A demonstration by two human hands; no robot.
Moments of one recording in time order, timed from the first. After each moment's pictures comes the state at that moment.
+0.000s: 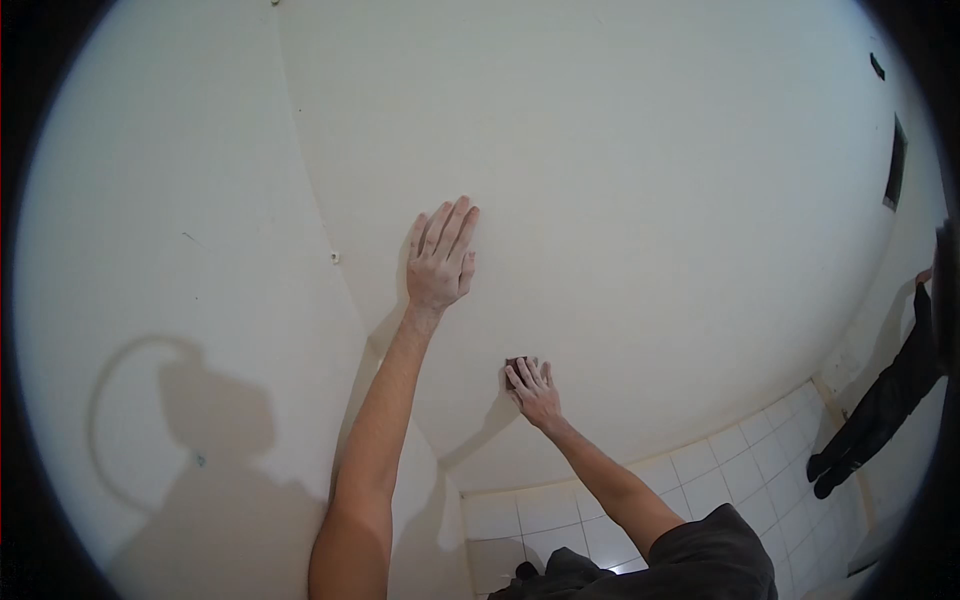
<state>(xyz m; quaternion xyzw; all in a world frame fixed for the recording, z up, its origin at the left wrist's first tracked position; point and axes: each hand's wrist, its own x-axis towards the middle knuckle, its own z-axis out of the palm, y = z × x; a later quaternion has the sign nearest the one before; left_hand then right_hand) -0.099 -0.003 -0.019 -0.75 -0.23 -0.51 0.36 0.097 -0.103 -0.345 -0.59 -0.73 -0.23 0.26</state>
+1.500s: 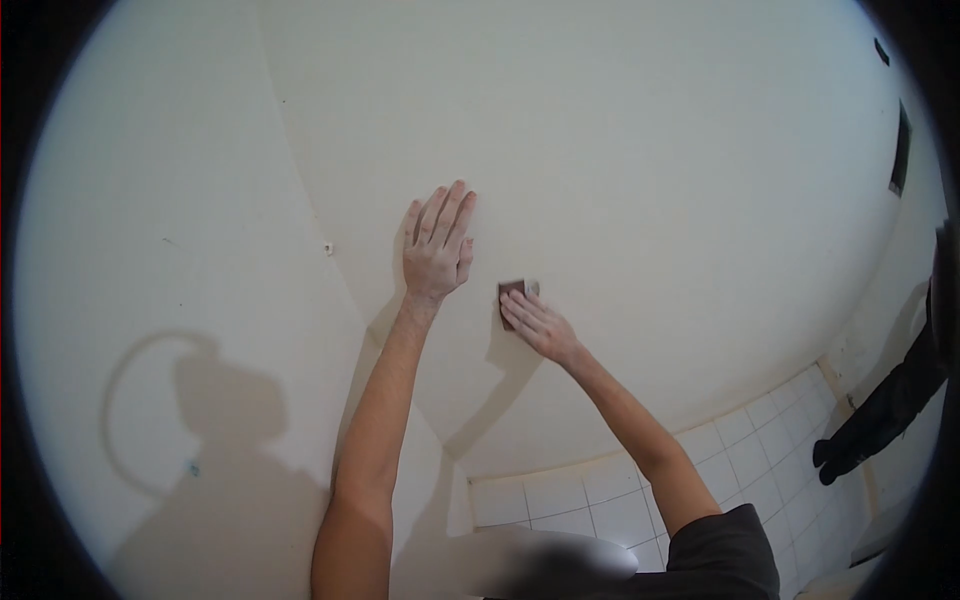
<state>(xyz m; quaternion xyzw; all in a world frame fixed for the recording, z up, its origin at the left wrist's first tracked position) -0.099 -0.001 -0.019 -0.75 -0.22 -0.50 0.36 0.123 -0.081 -0.172 -0.33 -0.80 -0.37 0.33</state>
